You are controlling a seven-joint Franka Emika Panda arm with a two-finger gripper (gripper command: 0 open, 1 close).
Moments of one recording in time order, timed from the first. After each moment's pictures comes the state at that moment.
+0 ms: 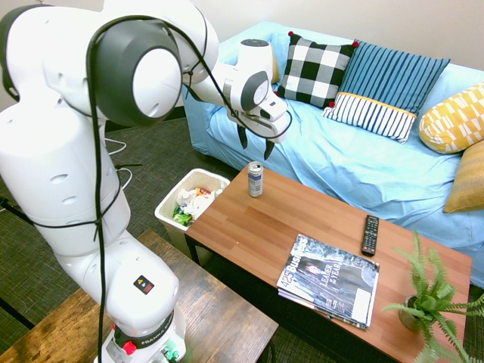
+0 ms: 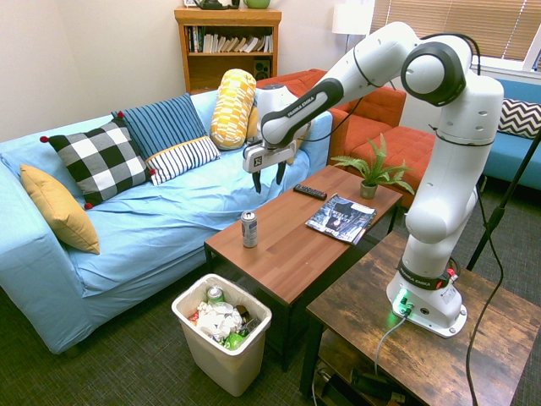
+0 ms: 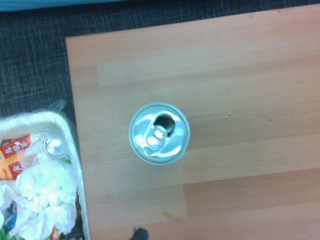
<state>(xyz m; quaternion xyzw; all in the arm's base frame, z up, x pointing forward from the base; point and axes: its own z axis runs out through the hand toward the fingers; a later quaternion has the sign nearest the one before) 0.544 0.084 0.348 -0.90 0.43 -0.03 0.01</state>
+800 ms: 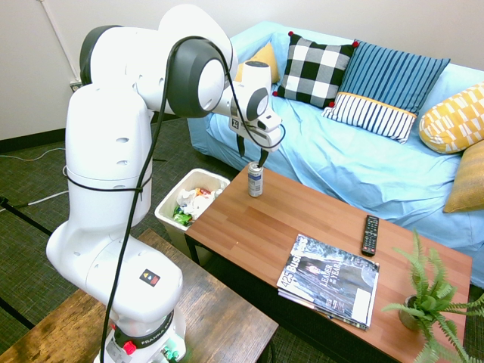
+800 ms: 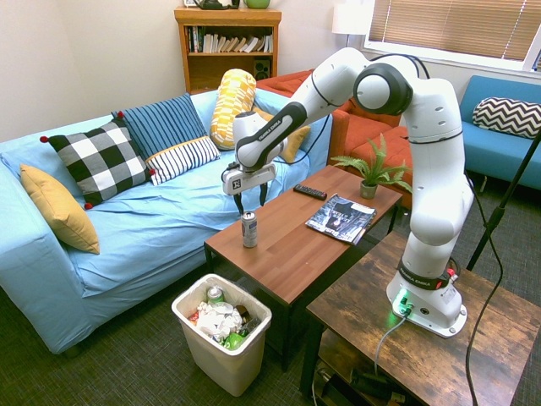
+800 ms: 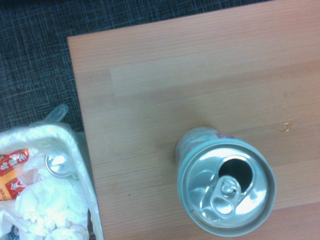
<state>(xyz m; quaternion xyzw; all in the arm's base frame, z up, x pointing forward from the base) 0.589 0.121 0.264 -0.89 0.45 0.02 -0.01</state>
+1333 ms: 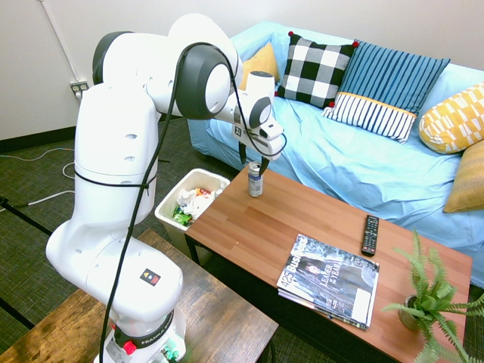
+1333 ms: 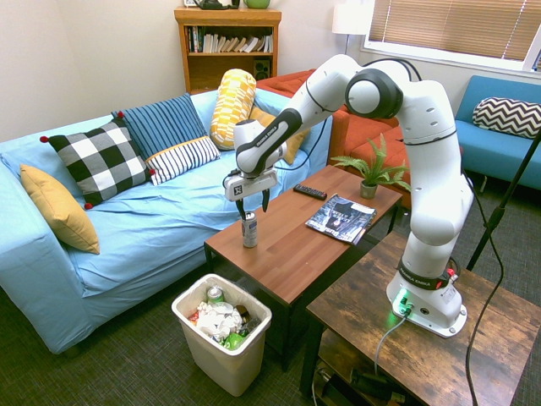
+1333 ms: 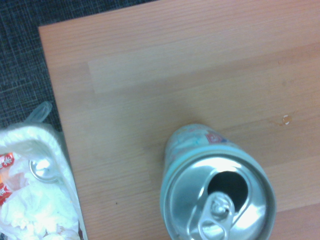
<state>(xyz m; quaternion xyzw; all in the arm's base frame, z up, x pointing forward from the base) 0.599 0.111 0.236 -0.88 0.47 0.03 -0.02</state>
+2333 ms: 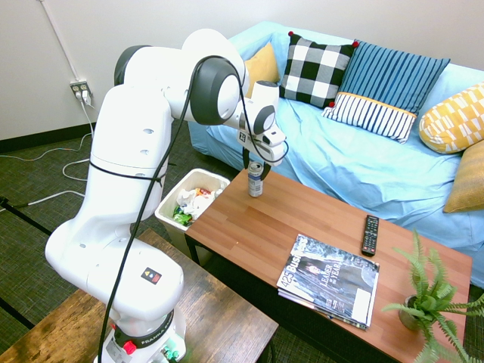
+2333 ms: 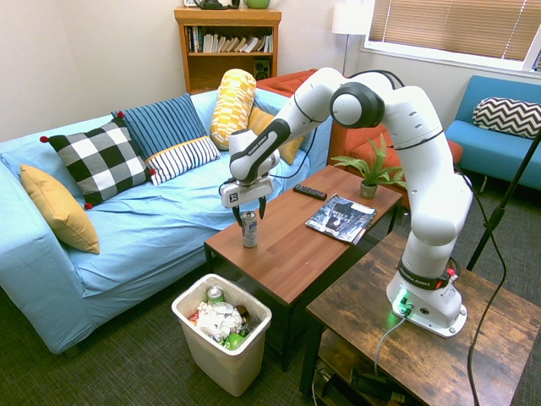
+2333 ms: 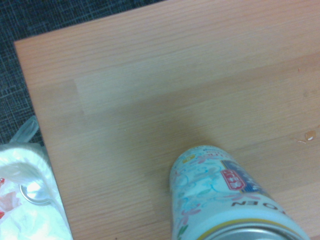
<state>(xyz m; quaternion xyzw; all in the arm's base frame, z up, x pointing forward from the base) 0.619 0.113 0.197 -0.87 0.48 0.05 -0.02</state>
